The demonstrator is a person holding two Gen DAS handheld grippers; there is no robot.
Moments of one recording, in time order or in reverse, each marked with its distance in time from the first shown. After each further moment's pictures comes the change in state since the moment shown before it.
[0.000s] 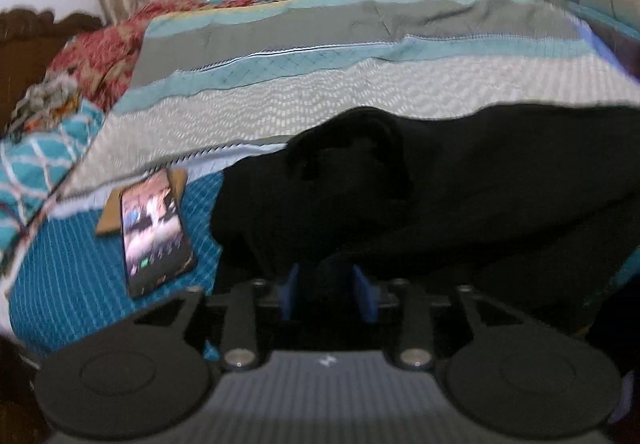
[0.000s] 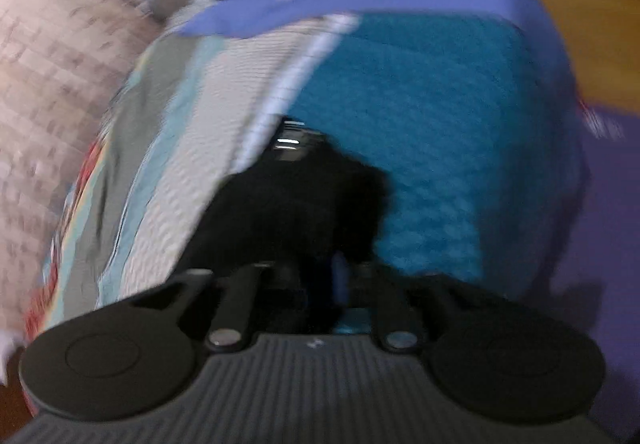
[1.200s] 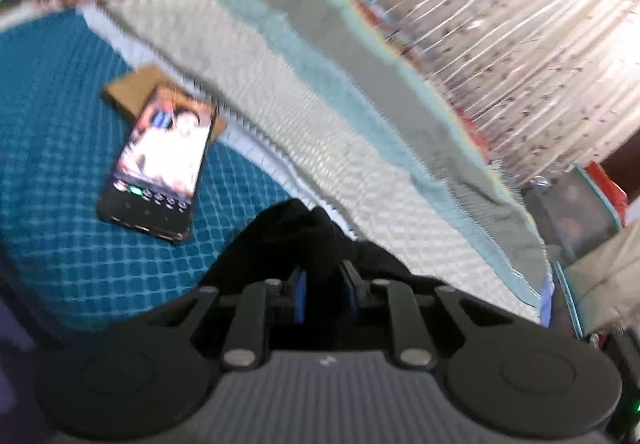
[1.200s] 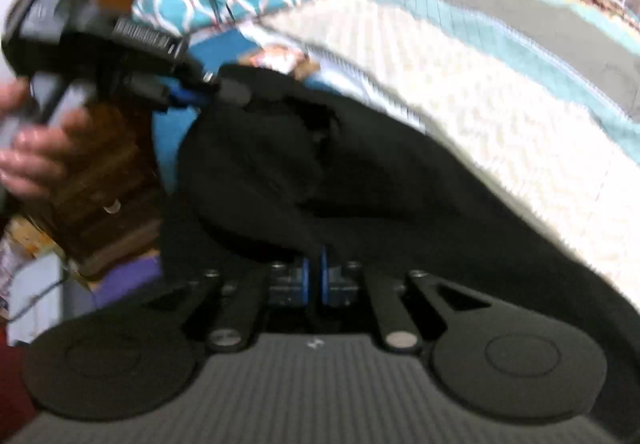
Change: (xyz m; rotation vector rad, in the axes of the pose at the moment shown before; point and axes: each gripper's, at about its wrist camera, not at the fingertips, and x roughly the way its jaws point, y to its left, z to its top) left arm -0.006 0.102 -0.002 -0.820 -0.092 -0.280; right arm 0.059 0.364 -0.423 -1.711 0.641 0.729
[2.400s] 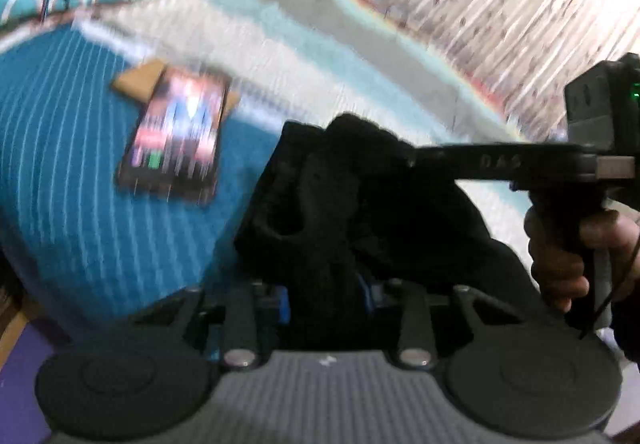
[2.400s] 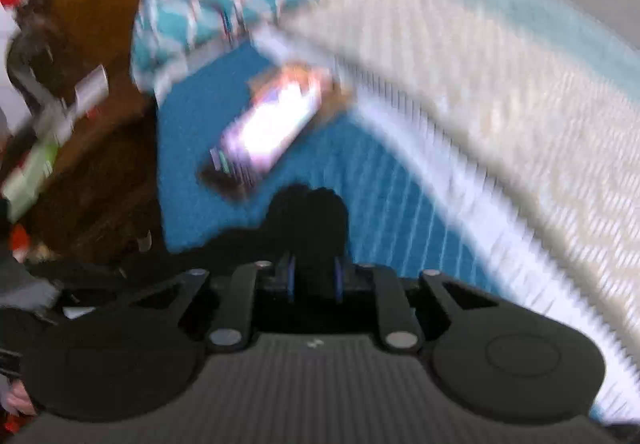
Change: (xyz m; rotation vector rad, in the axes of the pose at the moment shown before) left arm 0.018 0.007 -0.031 0.154 -0.006 0.073; right arm 0.053 -0.030 0.080 0.080 0.044 0.168
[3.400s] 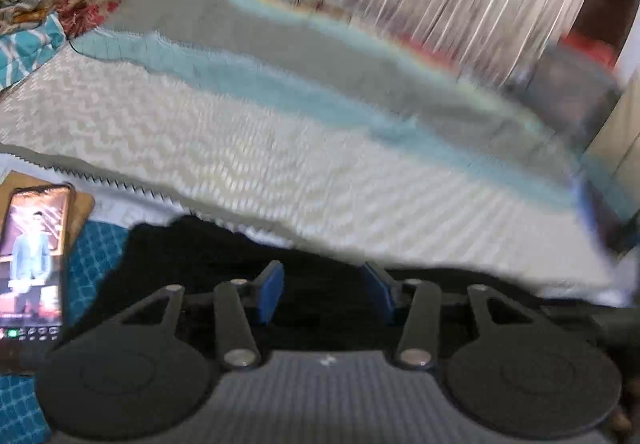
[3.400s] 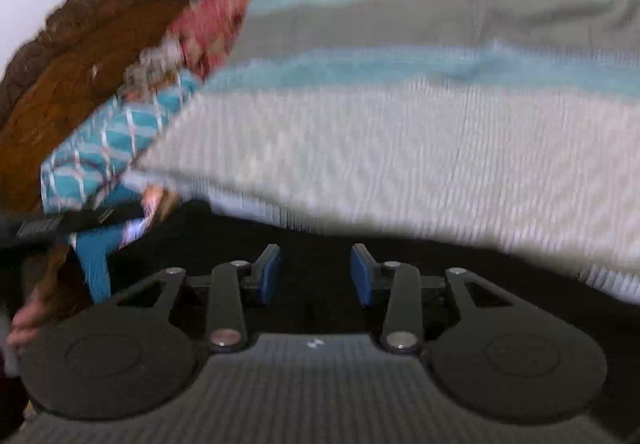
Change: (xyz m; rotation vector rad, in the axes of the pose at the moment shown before) left arm 0.114 -0.098 0.054 0.295 0.105 0.016; right arm -0.143 -0.102 -0.125 0.451 -0.237 -0.262
